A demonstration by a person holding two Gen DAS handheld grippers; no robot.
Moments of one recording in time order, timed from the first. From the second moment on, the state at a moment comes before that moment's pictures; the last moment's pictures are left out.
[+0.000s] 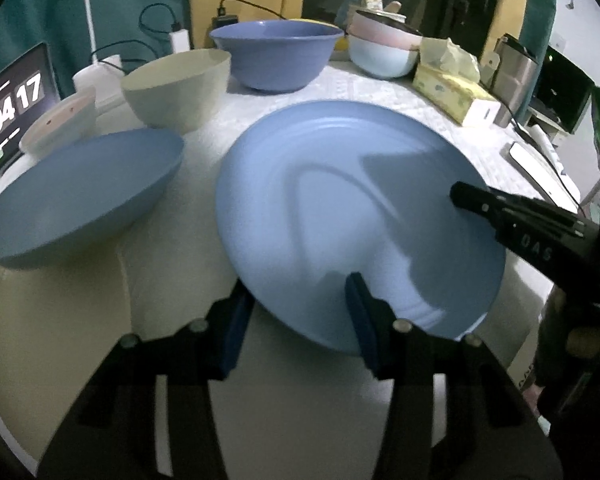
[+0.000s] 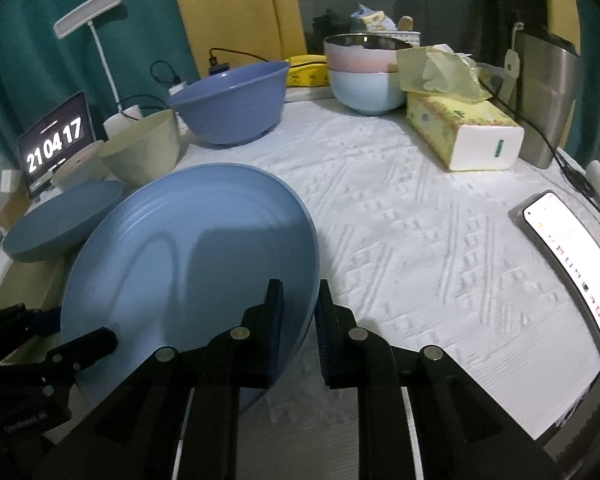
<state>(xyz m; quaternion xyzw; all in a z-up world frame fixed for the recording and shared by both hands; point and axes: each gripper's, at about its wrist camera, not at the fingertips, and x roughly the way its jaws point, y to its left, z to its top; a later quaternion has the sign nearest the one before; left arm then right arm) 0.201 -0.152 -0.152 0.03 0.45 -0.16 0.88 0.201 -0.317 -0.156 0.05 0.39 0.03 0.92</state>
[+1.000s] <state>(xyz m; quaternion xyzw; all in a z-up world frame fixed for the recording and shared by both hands) 0.191 -0.121 -0.115 0.08 0.36 -0.10 0.92 0.206 -0.304 -0.113 0.03 0.36 0.00 0.93</state>
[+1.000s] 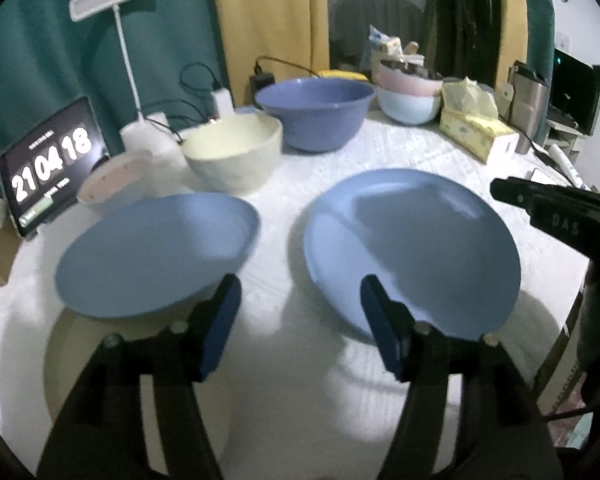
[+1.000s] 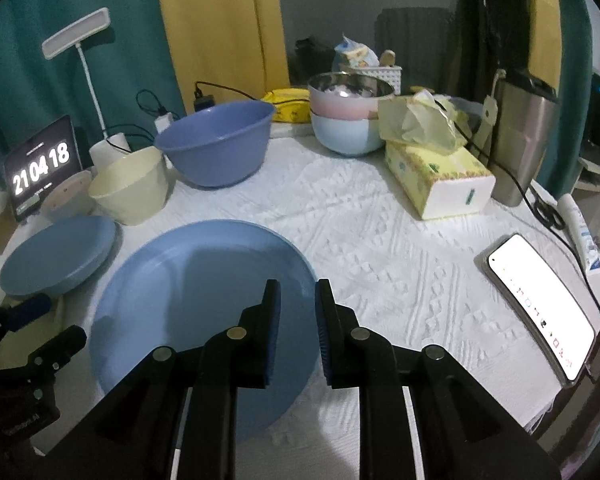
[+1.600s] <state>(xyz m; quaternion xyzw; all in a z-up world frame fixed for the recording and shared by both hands) 0.192 -0.031 -0.086 0.03 0.31 -0.03 0.95 0.210 -0.237 -0.095 -0.01 0.35 0.04 0.94</state>
